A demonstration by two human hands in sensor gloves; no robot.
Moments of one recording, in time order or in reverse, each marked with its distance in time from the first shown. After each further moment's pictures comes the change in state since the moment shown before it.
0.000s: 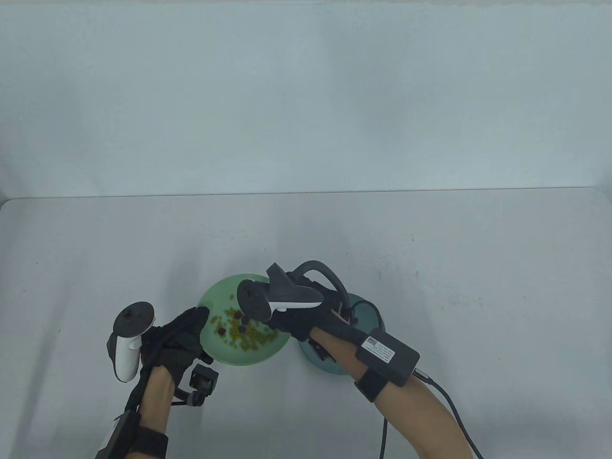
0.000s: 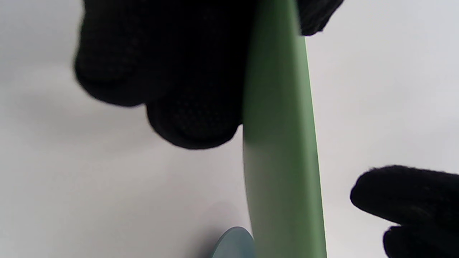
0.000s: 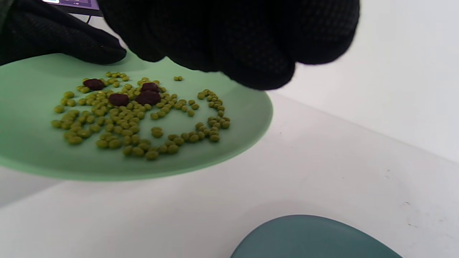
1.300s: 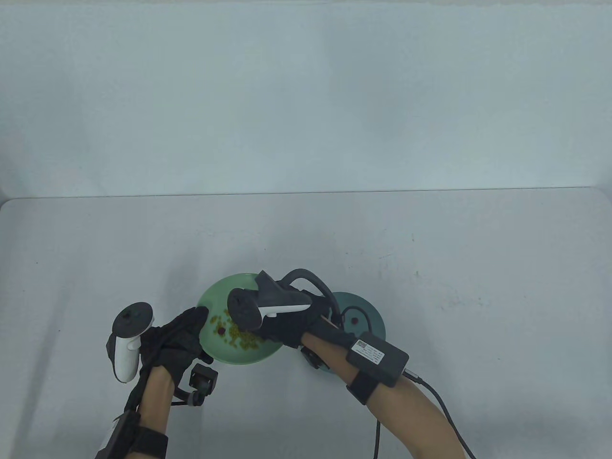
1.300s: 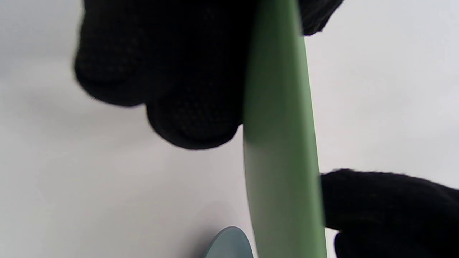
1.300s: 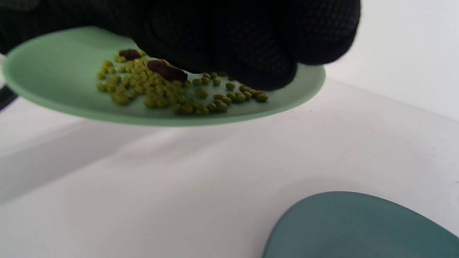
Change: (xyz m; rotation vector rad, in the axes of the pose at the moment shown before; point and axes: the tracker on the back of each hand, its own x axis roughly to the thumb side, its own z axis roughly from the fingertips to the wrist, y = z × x) left_hand 0.001 0.000 0.001 -0.002 0.000 0.033; right_hand 0.011 0.010 -0.007 0.061 -0.068 -0.062
